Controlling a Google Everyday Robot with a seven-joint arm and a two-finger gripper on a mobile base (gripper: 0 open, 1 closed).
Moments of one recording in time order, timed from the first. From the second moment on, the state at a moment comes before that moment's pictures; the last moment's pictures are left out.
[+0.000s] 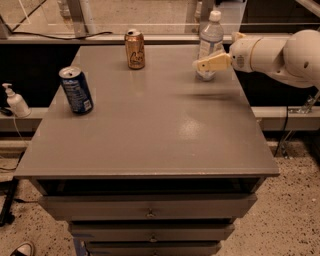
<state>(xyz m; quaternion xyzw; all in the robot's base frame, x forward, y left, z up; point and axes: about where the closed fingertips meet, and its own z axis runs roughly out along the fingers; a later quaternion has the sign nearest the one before) 0.760 -0.178 0.921 -0.33 0.71 0.16 0.60</state>
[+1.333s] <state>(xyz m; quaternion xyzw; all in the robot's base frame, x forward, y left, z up) 0.778 -0.144 0.918 -0.28 0.69 0.26 0.61</state>
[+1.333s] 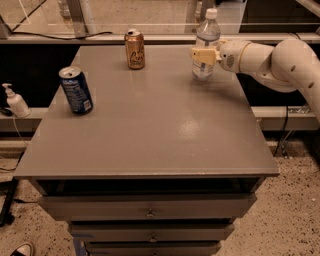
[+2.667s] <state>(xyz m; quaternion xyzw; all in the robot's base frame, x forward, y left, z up) 0.694 -0.103 0.960 -0.59 0.65 0.14 0.45</state>
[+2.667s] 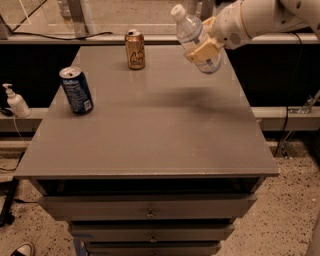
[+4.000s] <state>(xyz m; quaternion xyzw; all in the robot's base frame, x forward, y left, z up) 0.643 -0.114 0.848 -0.76 0.61 -0.02 0.21</state>
